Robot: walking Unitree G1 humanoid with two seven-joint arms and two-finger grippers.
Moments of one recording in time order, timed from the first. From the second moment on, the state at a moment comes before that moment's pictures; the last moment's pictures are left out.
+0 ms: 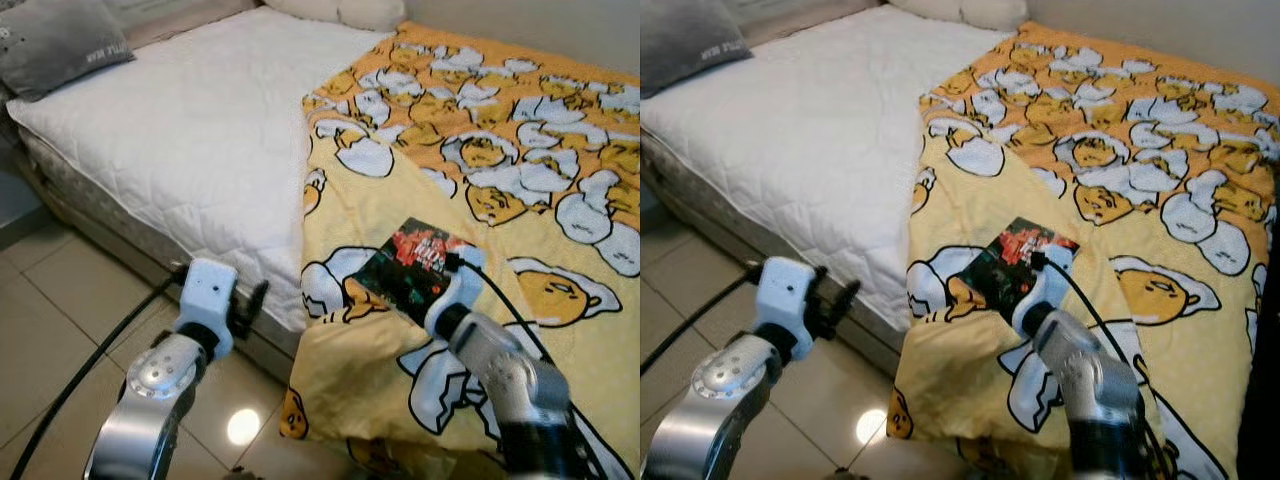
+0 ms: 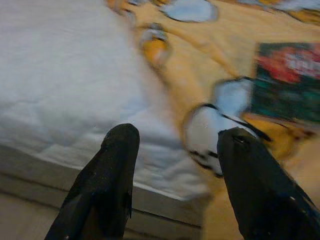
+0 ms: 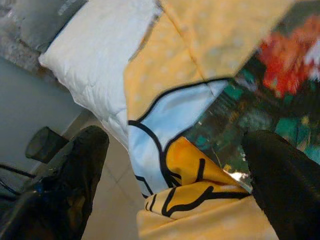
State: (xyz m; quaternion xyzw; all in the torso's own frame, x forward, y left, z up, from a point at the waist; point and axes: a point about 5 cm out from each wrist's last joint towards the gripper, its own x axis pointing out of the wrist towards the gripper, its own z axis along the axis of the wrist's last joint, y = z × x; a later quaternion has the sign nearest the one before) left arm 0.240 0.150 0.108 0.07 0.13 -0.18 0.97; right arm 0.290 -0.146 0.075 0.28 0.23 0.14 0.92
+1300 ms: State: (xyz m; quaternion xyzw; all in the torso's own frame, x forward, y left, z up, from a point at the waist) left arm 0.231 0.127 0.102 0.09 0.16 -0.32 0.93; right arm 0.305 -0.188 0.040 0.41 0.30 0.10 0.86
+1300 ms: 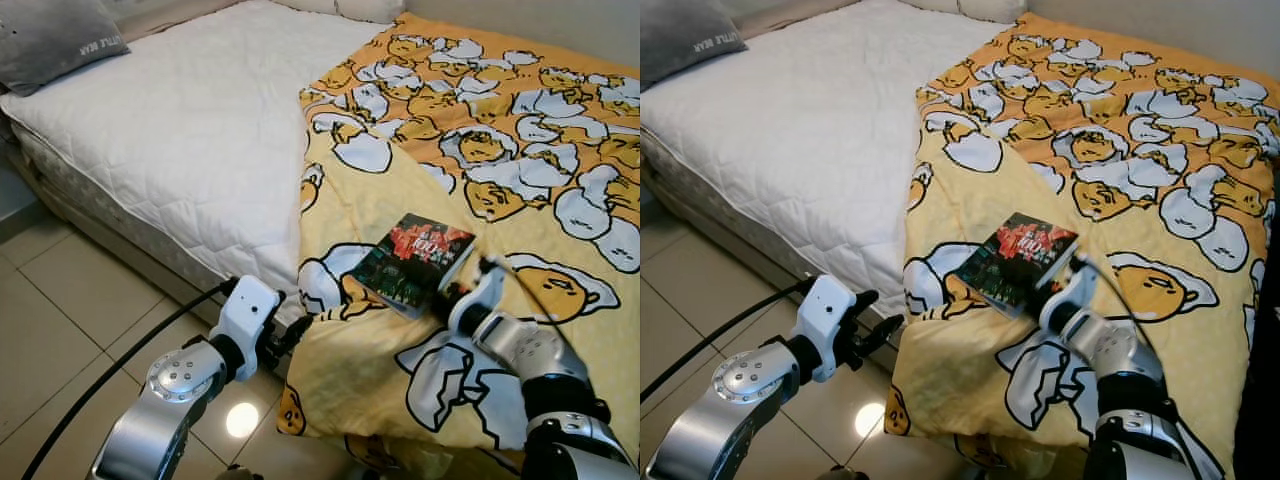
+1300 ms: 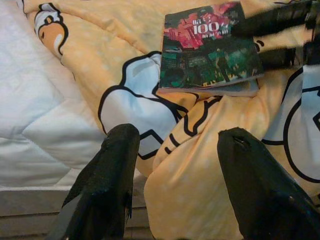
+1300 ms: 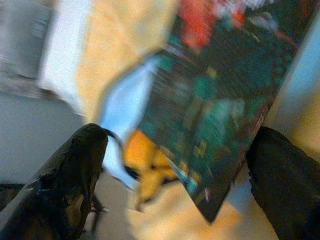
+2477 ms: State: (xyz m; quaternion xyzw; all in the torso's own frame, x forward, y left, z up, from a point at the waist) left arm 0.228 0.129 0.098 0.09 0.17 -0.32 0.93; right arm 0.311 -0.206 0.043 0.41 0.27 0.09 0.87
